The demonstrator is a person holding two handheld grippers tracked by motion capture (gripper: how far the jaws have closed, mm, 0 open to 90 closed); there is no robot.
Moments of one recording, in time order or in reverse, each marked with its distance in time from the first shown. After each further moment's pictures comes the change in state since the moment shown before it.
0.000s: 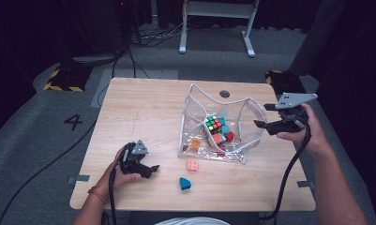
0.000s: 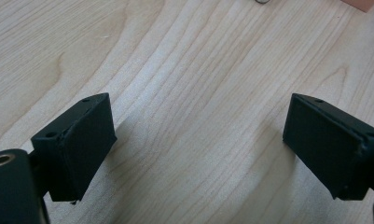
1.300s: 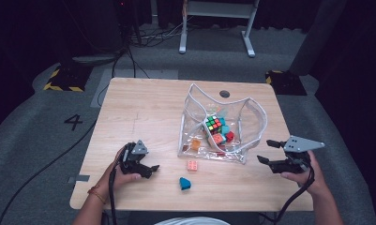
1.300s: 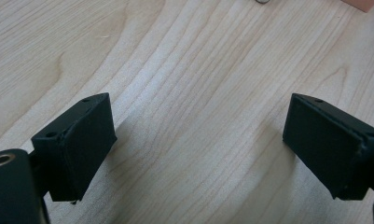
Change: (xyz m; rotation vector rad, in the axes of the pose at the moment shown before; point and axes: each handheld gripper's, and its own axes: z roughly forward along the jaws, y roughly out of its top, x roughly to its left) left arm 0.000 0.000 0.000 -0.001 0.002 0.000; right arm 0.063 -0.109 0.004 -0.092 0.064 0.136
